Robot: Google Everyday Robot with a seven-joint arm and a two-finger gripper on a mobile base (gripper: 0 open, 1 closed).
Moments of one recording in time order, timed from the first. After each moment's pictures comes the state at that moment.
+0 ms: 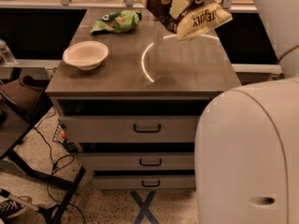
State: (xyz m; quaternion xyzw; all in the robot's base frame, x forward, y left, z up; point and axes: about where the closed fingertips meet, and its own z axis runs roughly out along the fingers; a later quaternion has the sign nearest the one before) arm 0.748 -0.113 0.995 -0.41 0.86 0.01 0.30
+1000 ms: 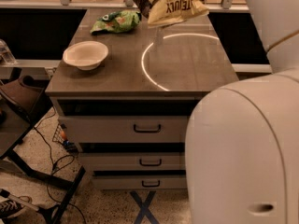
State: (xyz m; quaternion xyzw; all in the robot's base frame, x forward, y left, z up) arm 0.741 -0.043 1.039 -0.37 0.86 0.07 0.34
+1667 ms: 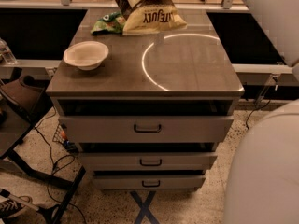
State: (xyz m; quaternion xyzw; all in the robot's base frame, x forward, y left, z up) arm 0.728 0.007 1.032 -0.32 0.85 0.12 0.39
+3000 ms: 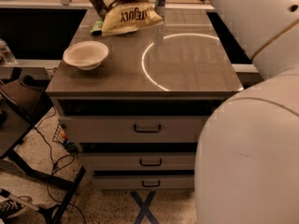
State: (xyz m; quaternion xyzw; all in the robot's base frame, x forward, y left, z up) arm 0.737 0.080 1.033 -0.39 0.82 0.13 0.40
